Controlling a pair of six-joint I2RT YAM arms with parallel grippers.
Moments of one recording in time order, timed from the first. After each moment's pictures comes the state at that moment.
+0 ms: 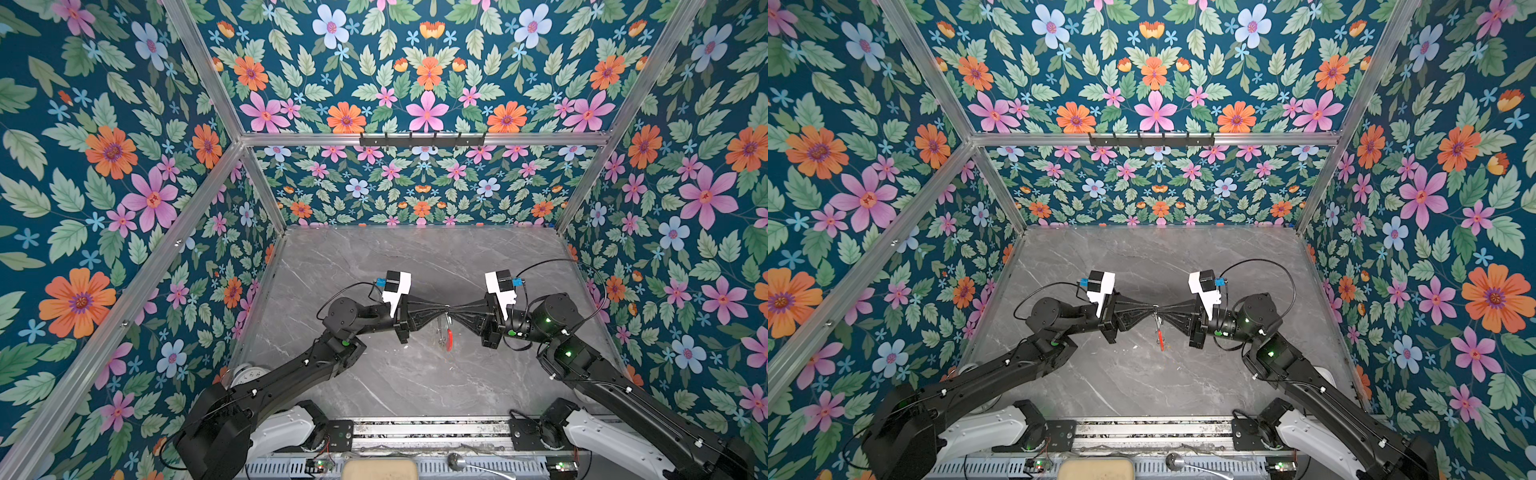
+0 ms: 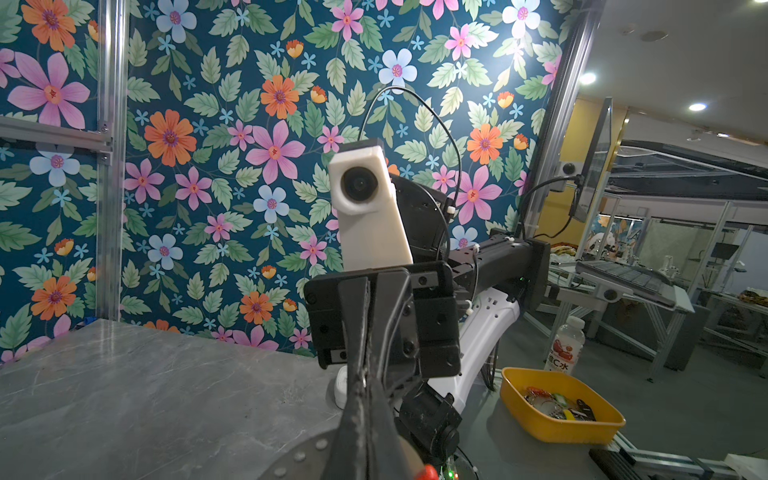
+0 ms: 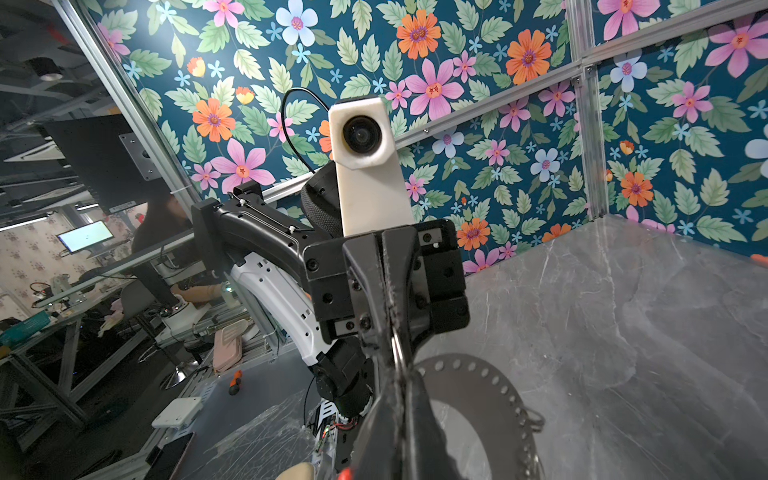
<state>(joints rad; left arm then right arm) -0.78 1.14 0.64 0.93 0.77 -0.50 0.65 0.85 0.68 0.32 -0.75 0.43</state>
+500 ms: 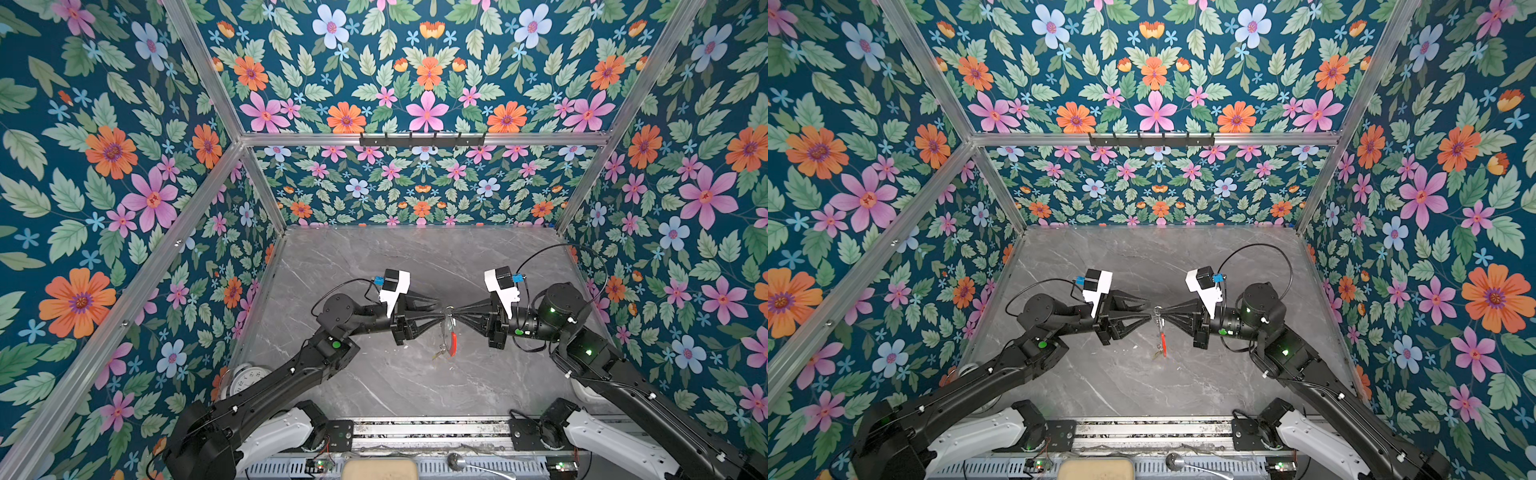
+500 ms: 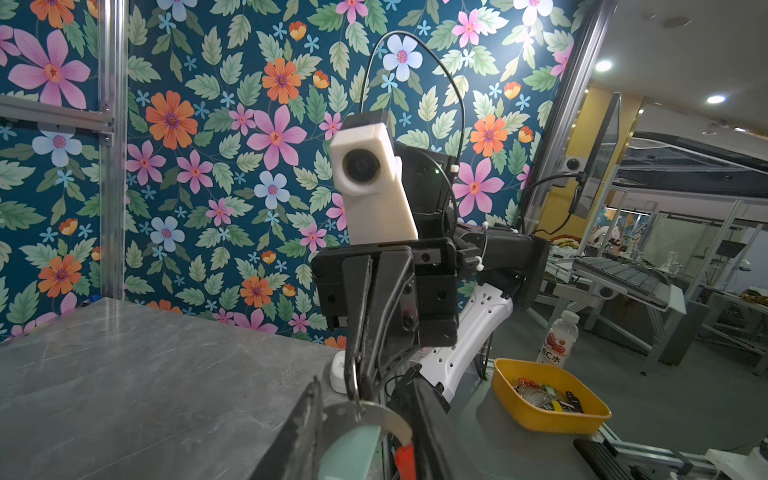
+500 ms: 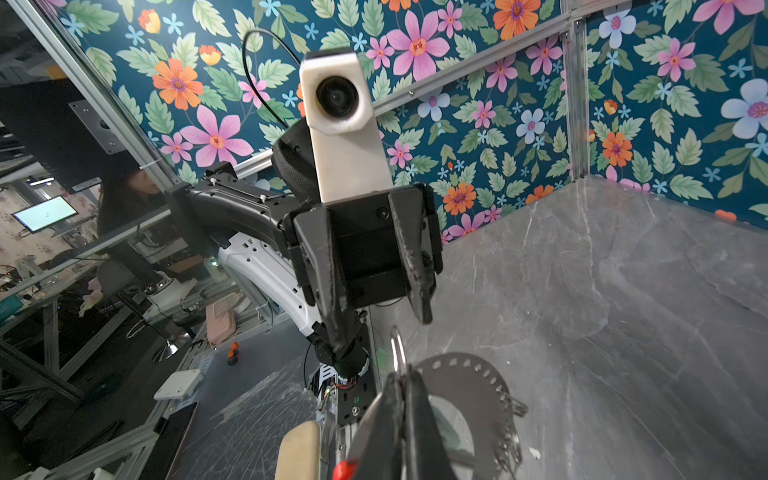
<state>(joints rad) -0.78 1.03 0.72 0.61 0.78 -0.44 0.65 0.83 0.89 -0.15 -0.73 0.28</state>
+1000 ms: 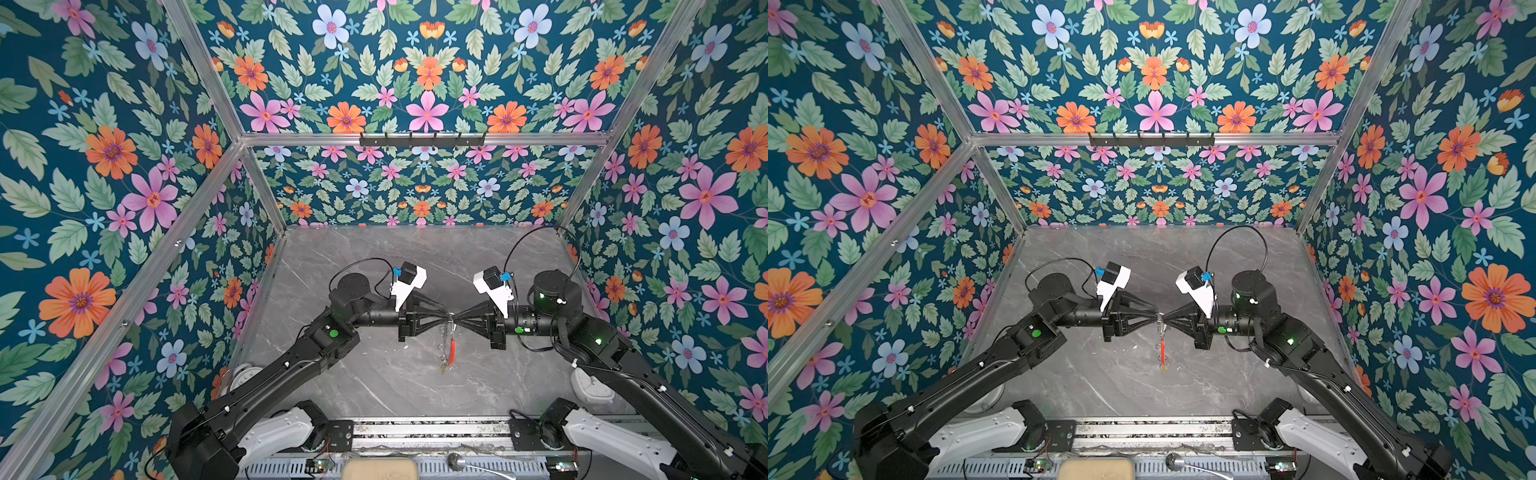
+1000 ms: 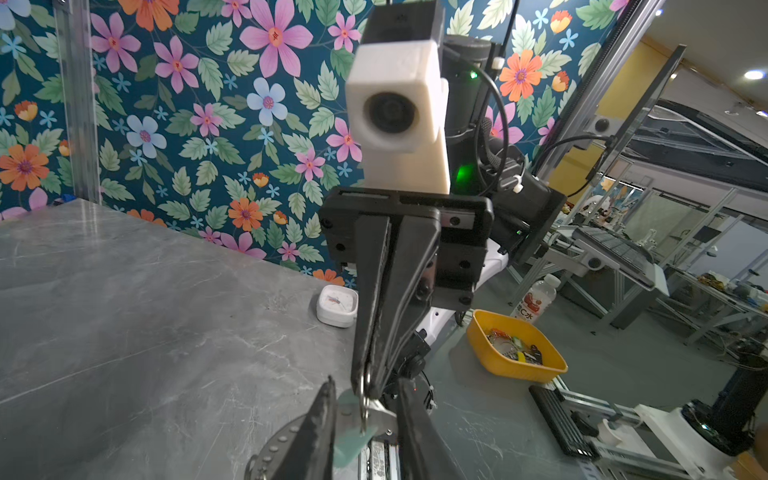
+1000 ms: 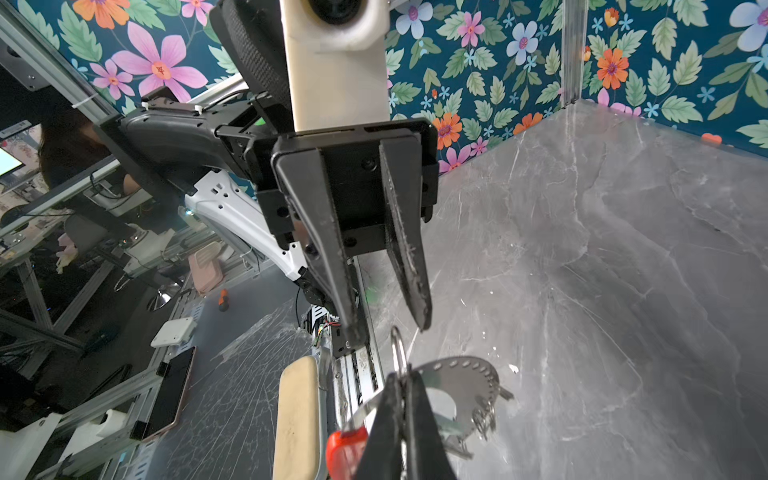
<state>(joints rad) -0.78 1.07 0.88 0.21 0.86 -0.36 0.67 0.91 1.05 -0.49 -0.70 0.13</state>
